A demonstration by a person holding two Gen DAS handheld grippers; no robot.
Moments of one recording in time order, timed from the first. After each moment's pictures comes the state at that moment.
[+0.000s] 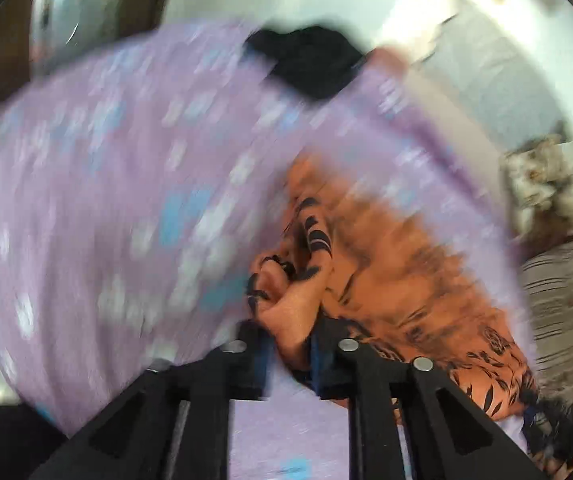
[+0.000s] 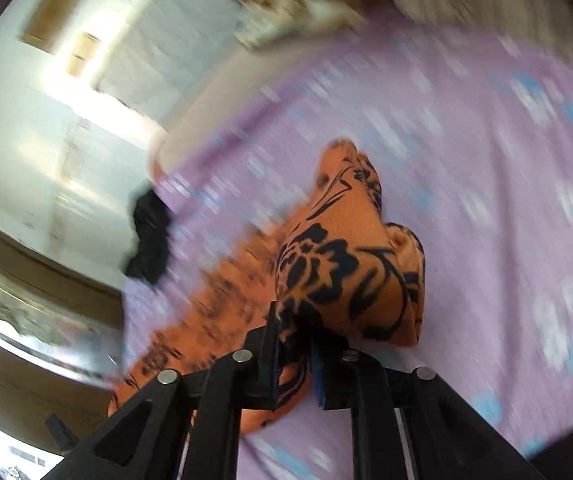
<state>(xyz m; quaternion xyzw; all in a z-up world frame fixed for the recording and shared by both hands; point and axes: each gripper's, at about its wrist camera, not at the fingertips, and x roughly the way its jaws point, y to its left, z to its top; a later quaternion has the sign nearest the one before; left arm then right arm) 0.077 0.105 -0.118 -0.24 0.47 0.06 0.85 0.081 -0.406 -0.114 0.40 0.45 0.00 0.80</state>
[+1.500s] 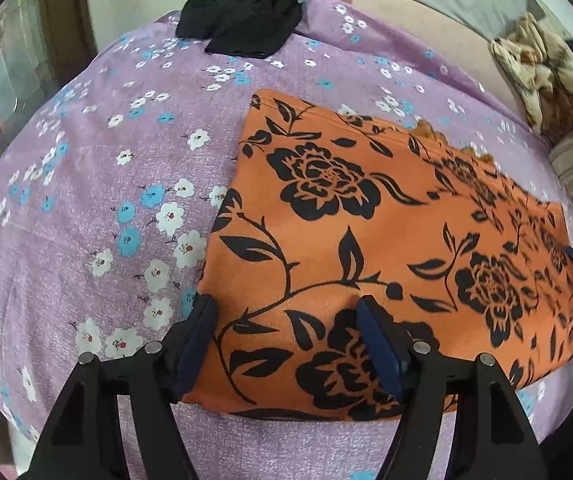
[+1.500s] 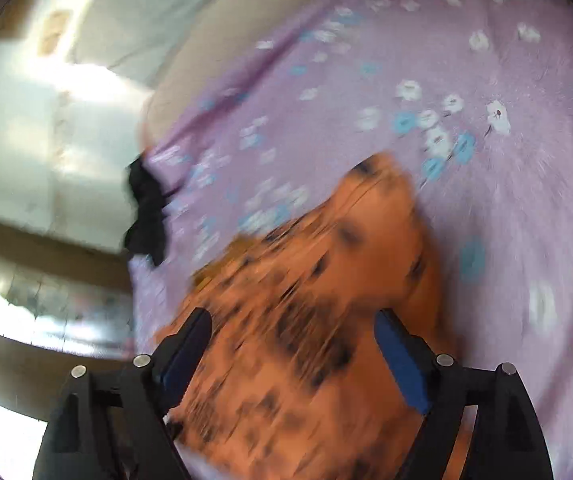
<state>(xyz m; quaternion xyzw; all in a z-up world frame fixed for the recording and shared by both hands) 0.116 0.058 -0.114 -0.05 0.50 0.01 0.87 0.248 -0.470 -0.129 0.44 0.48 0.07 0.76</state>
